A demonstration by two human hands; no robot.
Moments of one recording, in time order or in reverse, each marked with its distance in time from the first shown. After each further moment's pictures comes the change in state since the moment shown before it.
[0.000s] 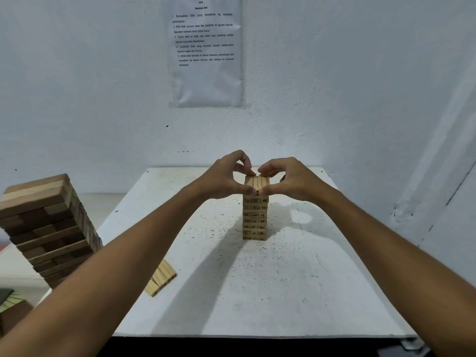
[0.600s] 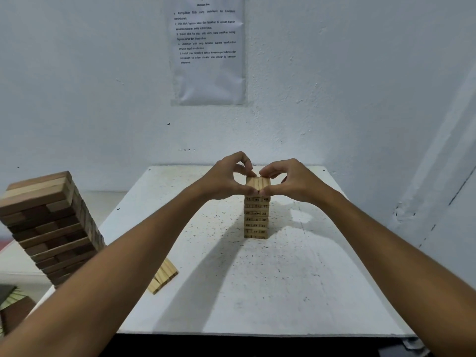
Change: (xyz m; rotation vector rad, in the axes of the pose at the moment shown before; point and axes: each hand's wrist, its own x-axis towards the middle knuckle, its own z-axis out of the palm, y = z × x) left_hand -0.004 -0.003 0.003 -0.005 -0.006 -0.010; right_hand -0.003 0.003 0.004 -0.005 0.008 -0.022
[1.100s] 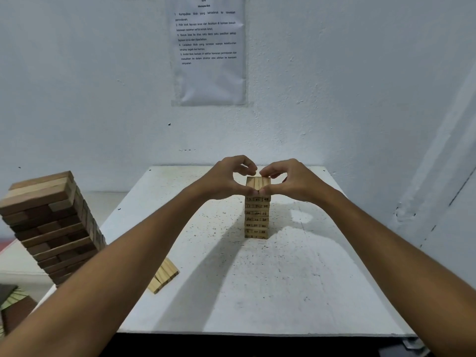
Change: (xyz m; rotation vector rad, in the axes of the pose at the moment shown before) left_hand 0.003 -0.003 -0.002 0.041 -0.021 0.000; right_hand 0.001 0.000 -0.001 -0.025 -0.003 0.012
